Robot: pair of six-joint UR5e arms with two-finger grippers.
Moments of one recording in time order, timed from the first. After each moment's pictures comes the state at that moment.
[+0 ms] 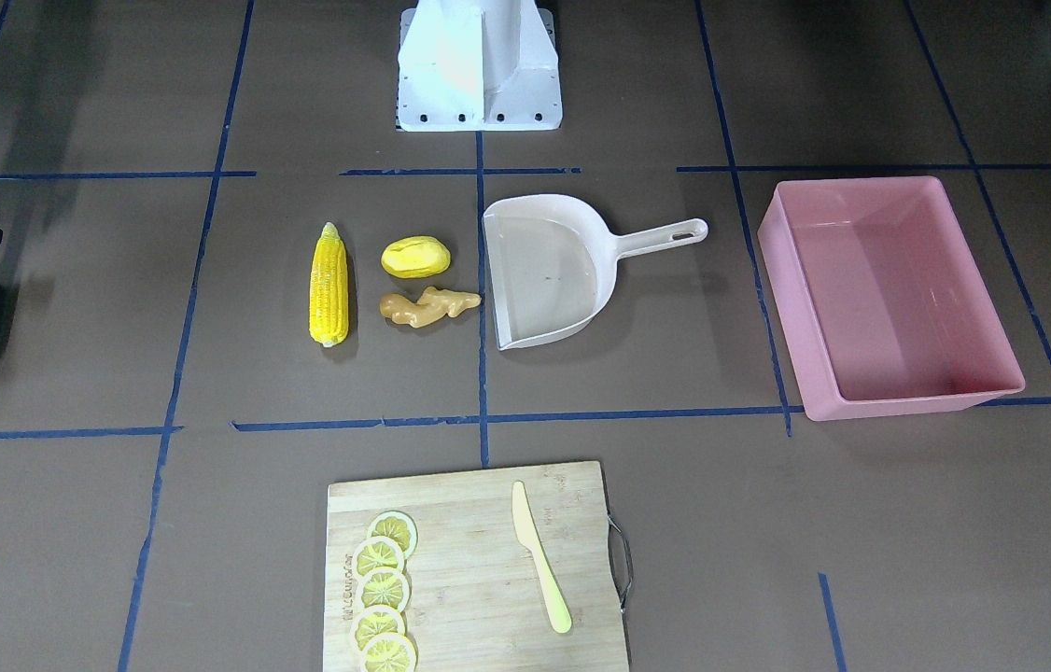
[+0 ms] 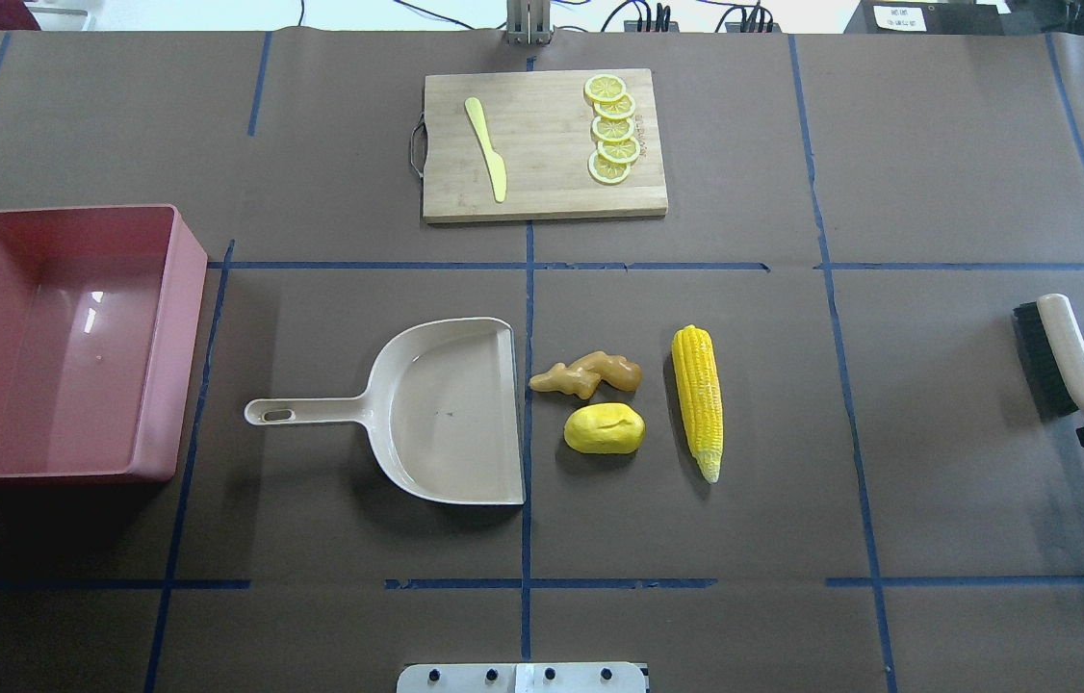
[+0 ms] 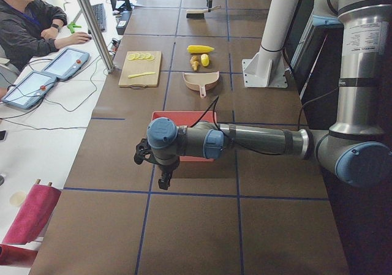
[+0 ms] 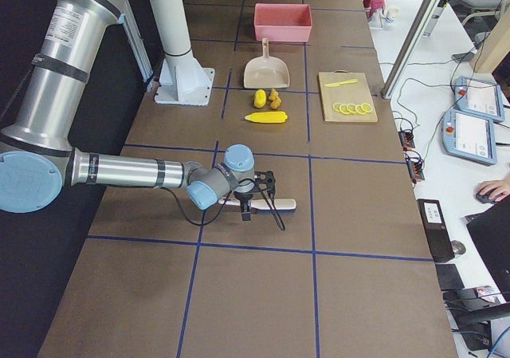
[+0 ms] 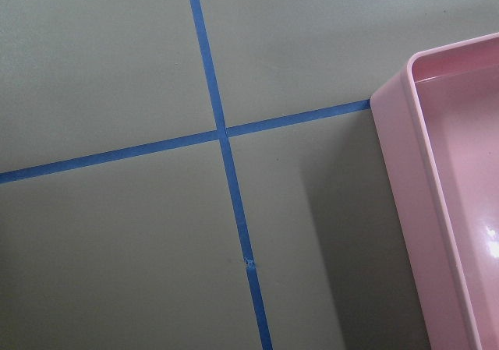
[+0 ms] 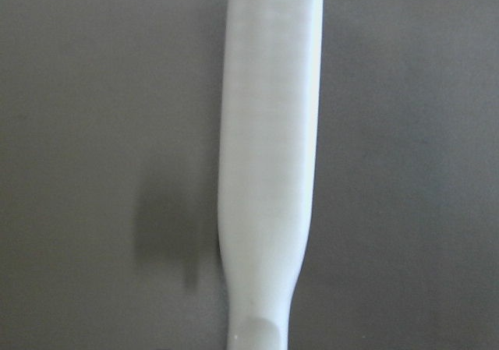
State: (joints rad) left arm -1.57 -1.54 -1.68 -1.57 -2.43 0.15; right arm 0.98 -1.92 1.74 -0.83 2.18 0.66
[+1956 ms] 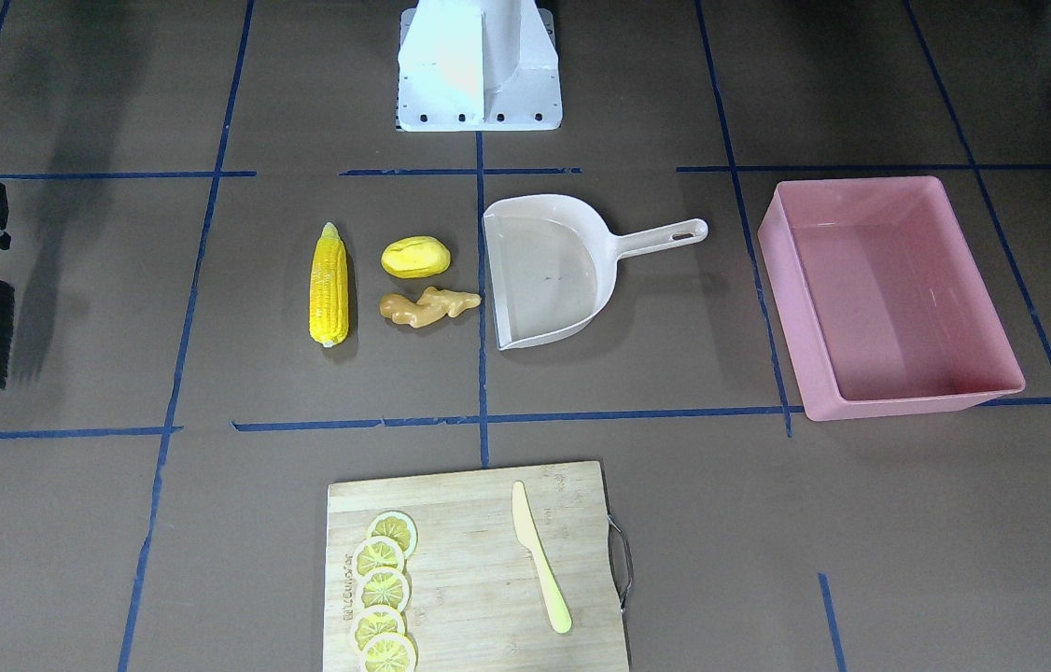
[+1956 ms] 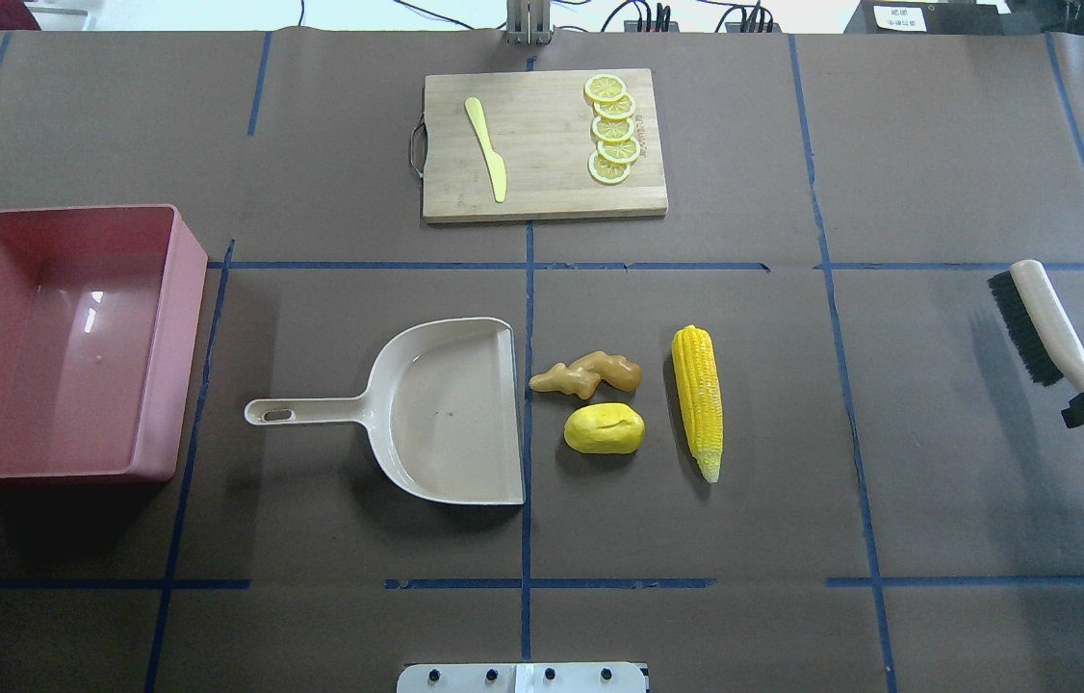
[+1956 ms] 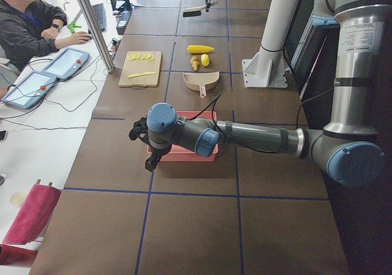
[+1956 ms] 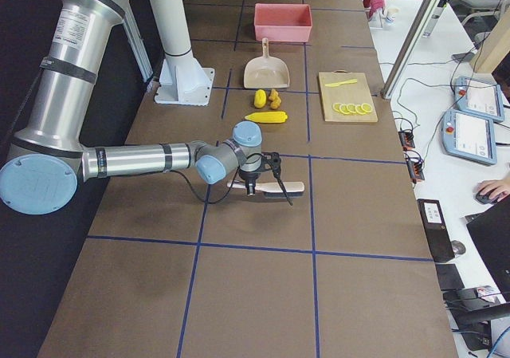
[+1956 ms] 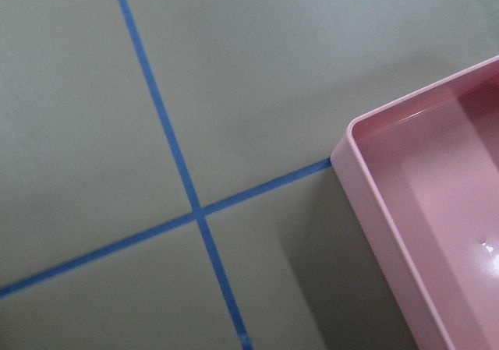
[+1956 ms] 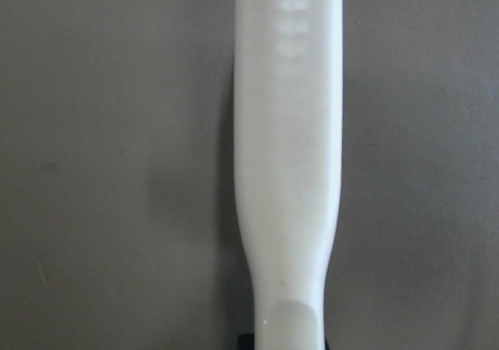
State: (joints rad) left arm -1.47 -1.57 -1.68 -1.89 -2.44 0.16; right arm 0.97 -1.87 1.89 -1.05 2.16 0.65
